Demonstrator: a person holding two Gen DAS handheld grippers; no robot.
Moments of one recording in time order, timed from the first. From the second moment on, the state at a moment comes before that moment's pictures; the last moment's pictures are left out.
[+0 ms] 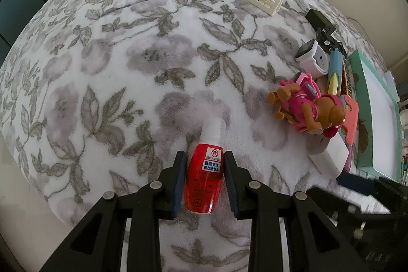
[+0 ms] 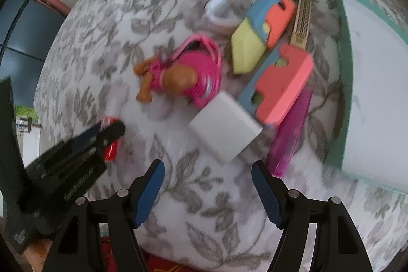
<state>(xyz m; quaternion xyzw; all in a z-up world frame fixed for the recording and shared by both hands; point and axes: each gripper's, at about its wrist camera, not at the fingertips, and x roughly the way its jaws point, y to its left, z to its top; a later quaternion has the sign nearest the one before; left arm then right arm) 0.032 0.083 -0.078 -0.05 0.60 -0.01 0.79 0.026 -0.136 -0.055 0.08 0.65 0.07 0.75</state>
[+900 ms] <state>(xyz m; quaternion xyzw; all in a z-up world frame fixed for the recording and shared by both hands) 0.034 0.071 -0.081 0.00 0.59 -0.01 0.80 0.057 -0.107 -0.073 -0.01 0.64 0.02 0.77</state>
